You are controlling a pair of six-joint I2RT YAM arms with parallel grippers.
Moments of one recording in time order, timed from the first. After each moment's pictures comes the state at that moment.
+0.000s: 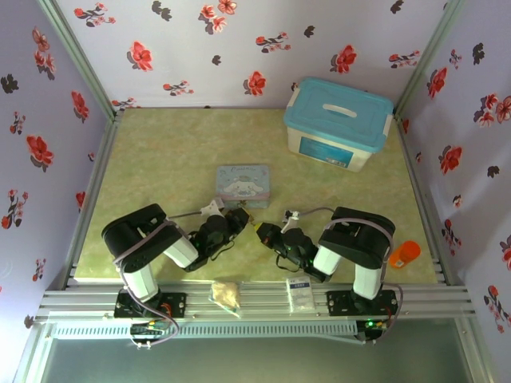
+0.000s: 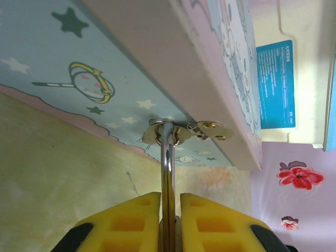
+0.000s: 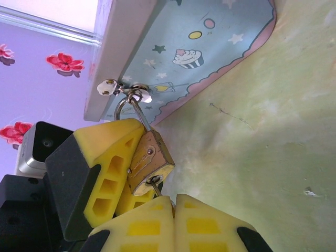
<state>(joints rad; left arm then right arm) -0.94 1.77 0.33 1.09 -0.25 -1.36 1.04 1.84 0.26 1.28 0.20 1.31</state>
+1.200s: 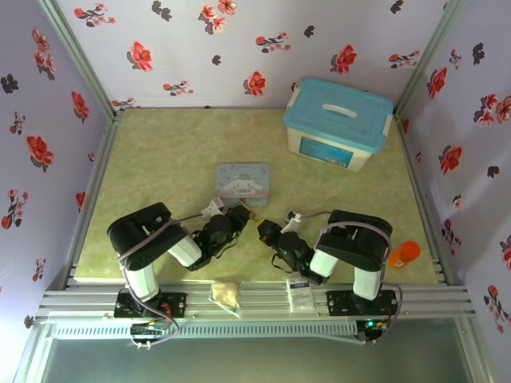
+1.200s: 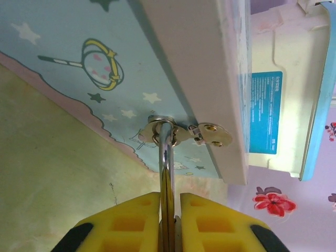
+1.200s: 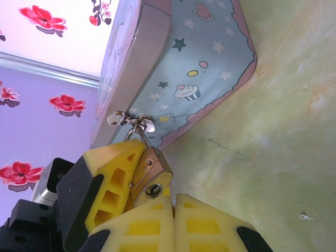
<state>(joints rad) -0.95 1.80 0.36 1.11 -0.31 -1.52 1.12 1.84 0.28 1.27 0.45 1.34</state>
